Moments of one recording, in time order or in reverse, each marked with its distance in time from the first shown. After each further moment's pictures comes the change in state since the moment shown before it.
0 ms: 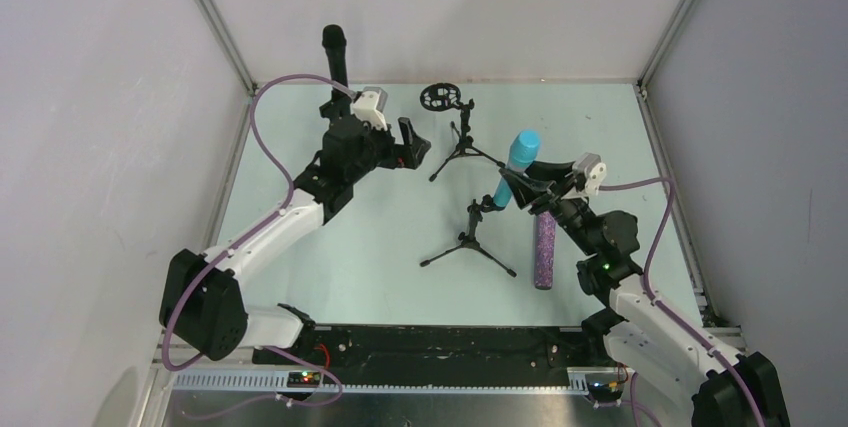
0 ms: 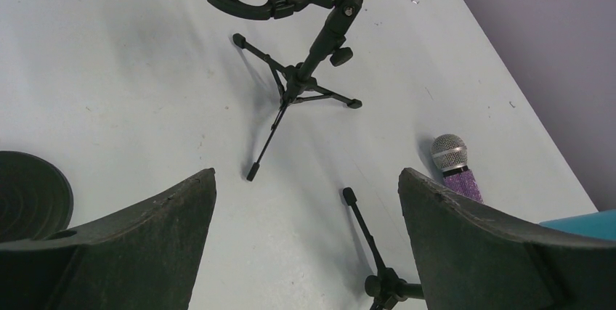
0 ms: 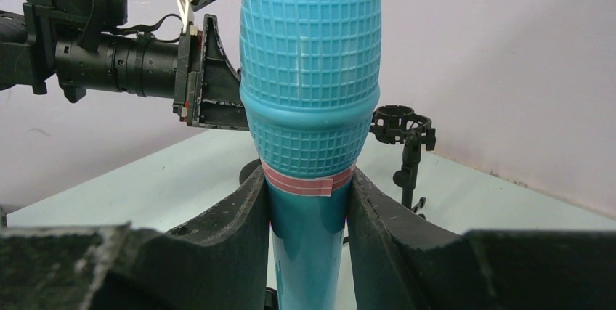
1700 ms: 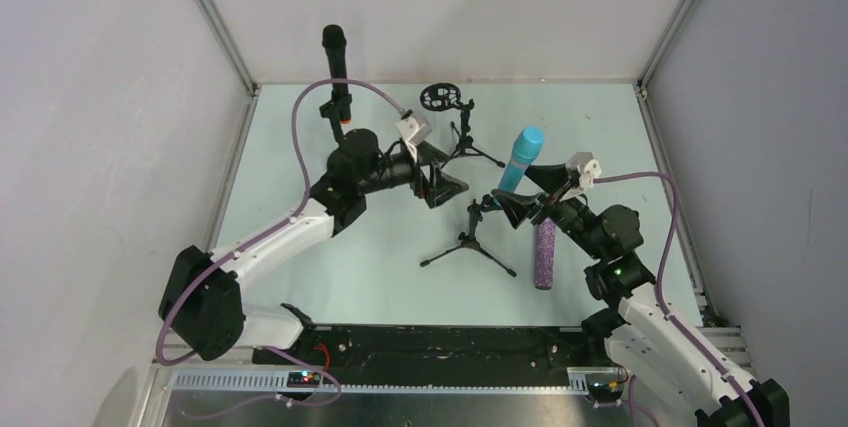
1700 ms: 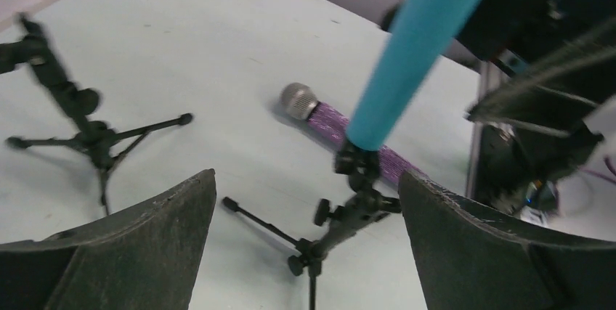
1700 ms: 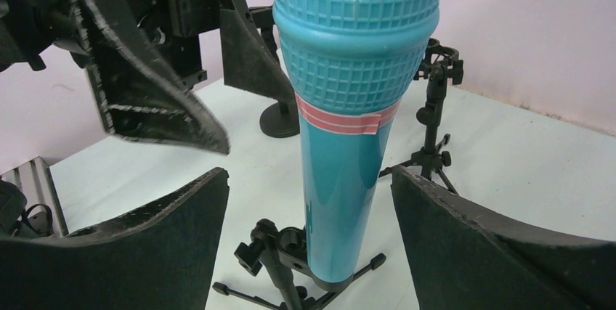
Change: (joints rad) left arm -0.108 0.000 -0.044 0.182 0.453 0.193; right arm -0.003 -0.125 0.051 -0.323 -0.042 0.027
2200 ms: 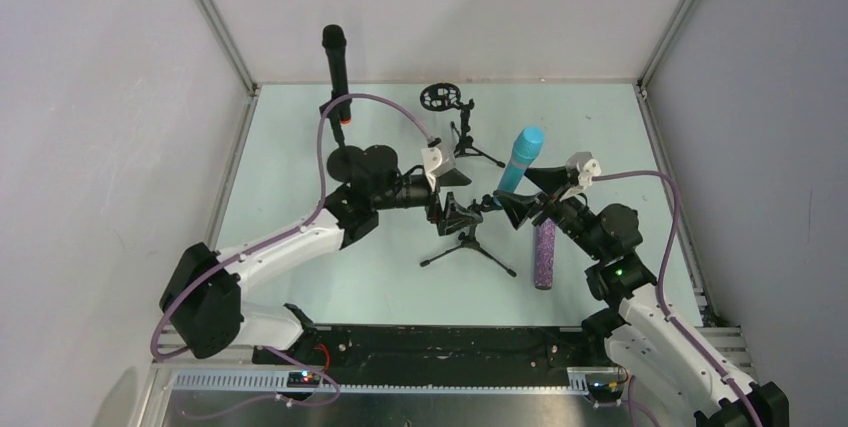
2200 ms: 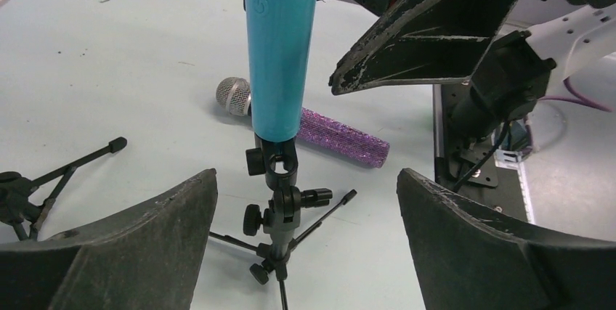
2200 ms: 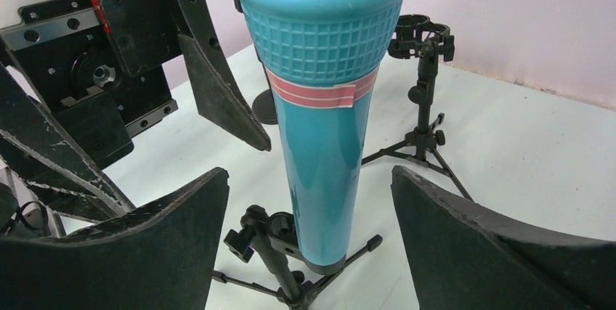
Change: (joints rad) left arm -0.142 0.002 -0.041 0.019 0.115 0.133; right arm -0.013 -0.017 0.000 -0.069 0.016 0.007
